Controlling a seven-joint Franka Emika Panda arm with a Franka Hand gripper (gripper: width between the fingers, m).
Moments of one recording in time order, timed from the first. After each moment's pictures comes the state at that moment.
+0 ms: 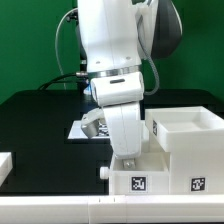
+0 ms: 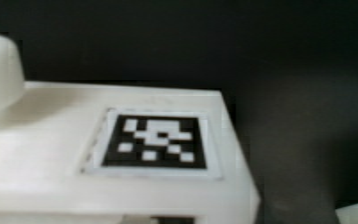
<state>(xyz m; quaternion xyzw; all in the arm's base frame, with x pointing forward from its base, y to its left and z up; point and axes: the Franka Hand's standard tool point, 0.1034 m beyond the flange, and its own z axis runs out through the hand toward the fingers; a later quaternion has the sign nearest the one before) 0.556 0.001 0.018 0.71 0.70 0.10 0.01</state>
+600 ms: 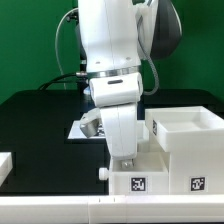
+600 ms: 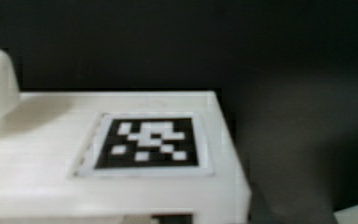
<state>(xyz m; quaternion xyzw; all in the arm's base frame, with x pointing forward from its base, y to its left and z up) 0.556 -0.004 0.018 0.72 0.69 0.09 0.00</state>
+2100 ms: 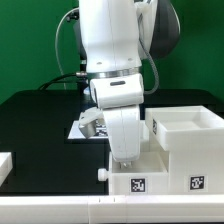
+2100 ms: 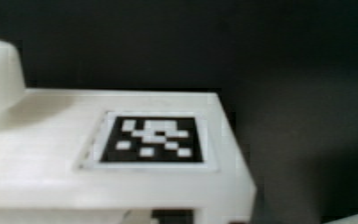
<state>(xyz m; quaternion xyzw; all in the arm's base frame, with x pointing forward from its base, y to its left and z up) 0.555 -0.006 0.017 0.70 0.71 0.07 0.00</state>
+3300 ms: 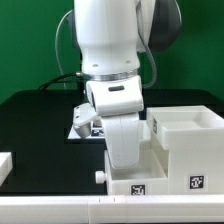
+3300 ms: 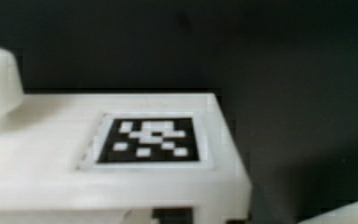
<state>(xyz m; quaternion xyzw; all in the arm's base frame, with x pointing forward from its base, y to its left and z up) 0.557 -0.010 0.021 0.69 0.72 0.02 -0.04</state>
